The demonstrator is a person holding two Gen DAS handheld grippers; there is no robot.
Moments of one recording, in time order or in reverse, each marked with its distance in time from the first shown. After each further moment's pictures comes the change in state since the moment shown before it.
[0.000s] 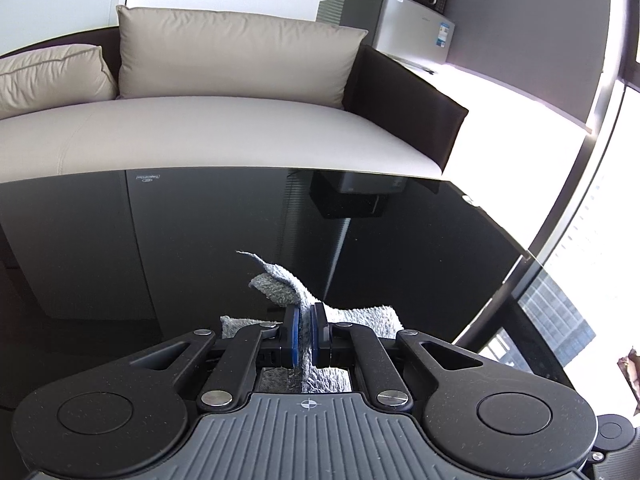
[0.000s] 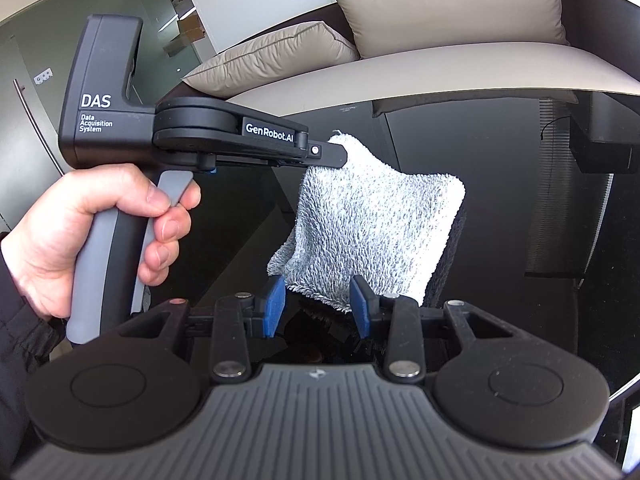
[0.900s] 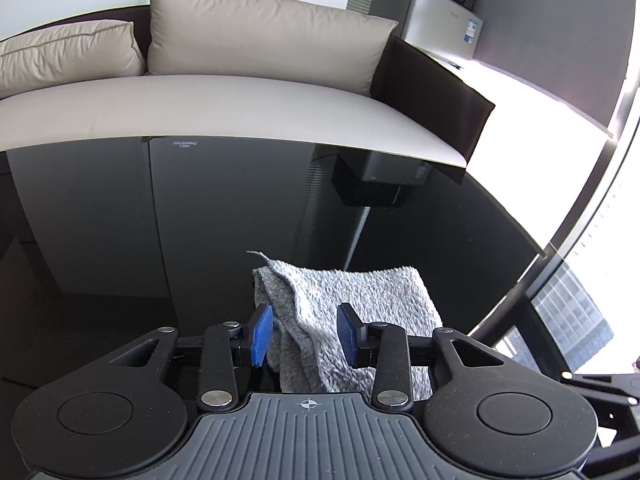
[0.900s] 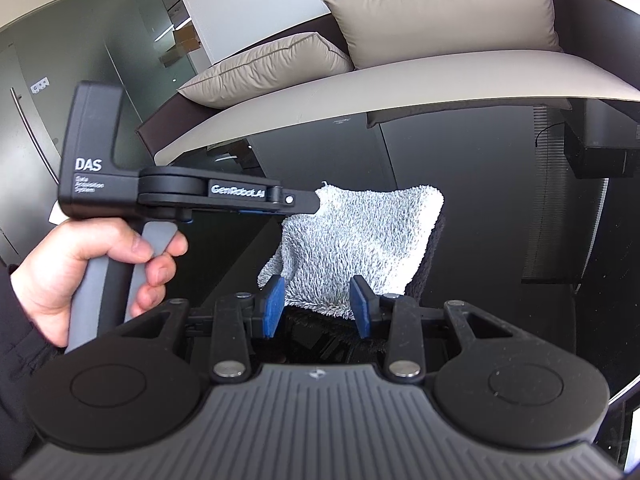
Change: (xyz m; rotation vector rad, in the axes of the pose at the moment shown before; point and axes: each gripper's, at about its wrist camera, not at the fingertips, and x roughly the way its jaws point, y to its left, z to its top) left arm -0.015 0.025 -0.031 -0.050 0.039 0.028; right arm -0.011 -0.004 0.002 0.011 -0.037 -0.017
